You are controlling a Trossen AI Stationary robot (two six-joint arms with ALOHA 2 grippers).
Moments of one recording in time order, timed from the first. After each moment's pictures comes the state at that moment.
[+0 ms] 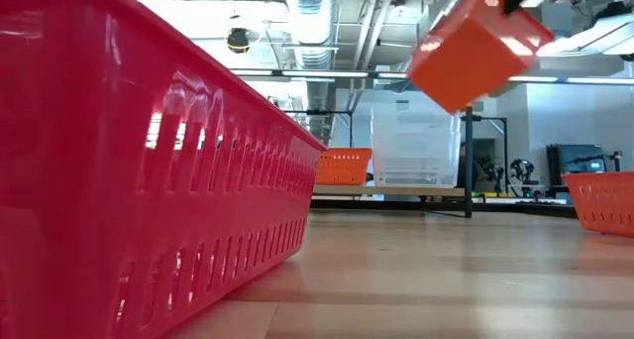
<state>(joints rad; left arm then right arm) 0.14 1.90 2.33 -1.16 -0.28 -0.26 0.25 1.24 1.40 -1.29 0.22 0.08</state>
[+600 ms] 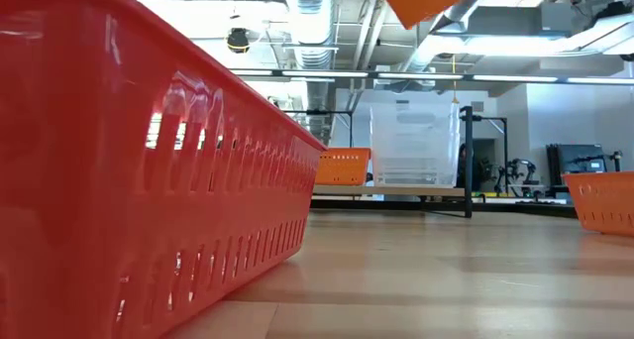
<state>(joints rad) 0.14 1.90 2.33 -1.04 -0.14 -0.30 0.23 1.30 1.81 -1.40 0.41 -0.11</state>
